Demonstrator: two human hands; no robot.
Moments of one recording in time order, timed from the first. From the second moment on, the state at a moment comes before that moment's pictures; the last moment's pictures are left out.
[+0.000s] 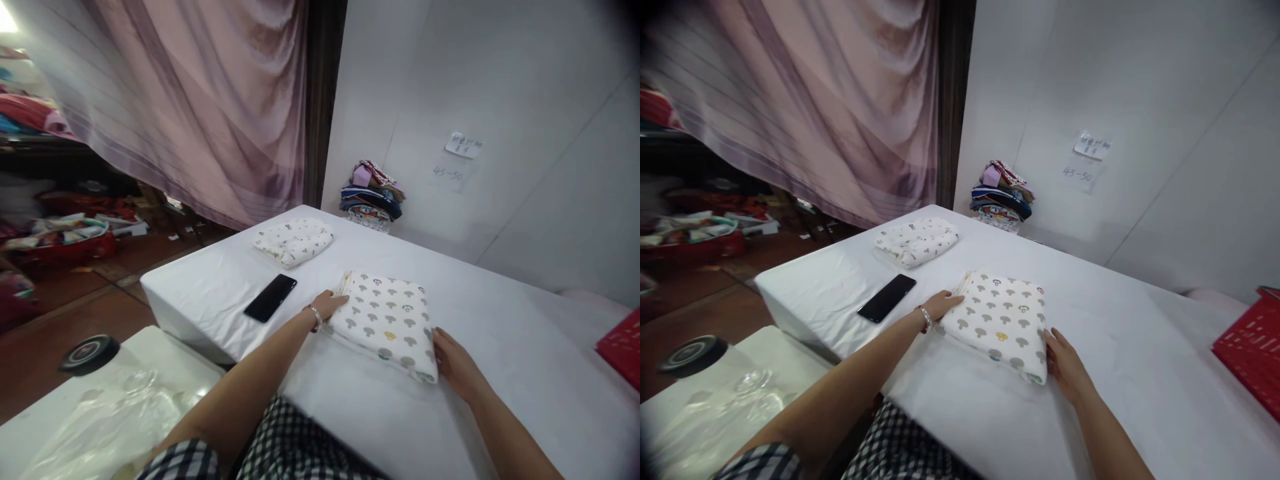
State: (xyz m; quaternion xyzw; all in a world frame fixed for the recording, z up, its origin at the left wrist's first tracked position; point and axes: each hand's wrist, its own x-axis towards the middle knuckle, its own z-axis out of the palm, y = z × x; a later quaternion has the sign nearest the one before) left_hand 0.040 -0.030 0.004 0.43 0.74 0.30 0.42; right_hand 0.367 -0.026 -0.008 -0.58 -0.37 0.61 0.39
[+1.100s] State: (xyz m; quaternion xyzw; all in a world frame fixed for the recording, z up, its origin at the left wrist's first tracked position) left_hand 0.033 -0.050 0.000 0.35 0.64 0.44 0.52; right_hand 0.393 -0.017 -0.021 -0.36 -0.89 0.15 0.22
